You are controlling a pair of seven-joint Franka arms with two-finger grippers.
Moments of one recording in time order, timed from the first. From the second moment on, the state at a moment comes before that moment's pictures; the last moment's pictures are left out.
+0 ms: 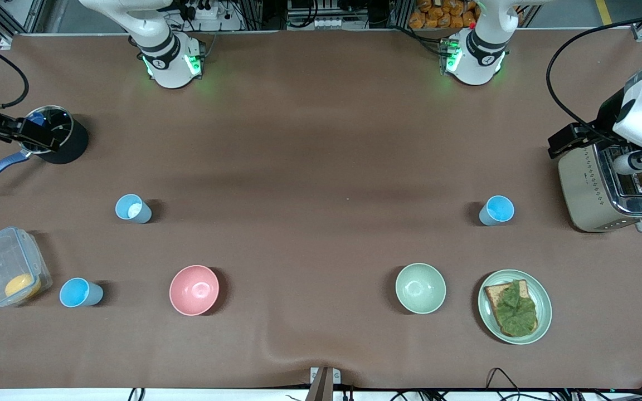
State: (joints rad) left arm 0.00 0.05 -0.13 -1.53 0.03 1.53 -0.30; right arm 0.03 0.04 -0.05 -1.50 0.01 1.42 0.19
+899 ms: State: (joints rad) left arm 0.00 0.05 -0.15 -1.53 0.03 1.54 -0.30; right arm 0.03 0.04 -0.05 -1.50 0.01 1.42 0.19
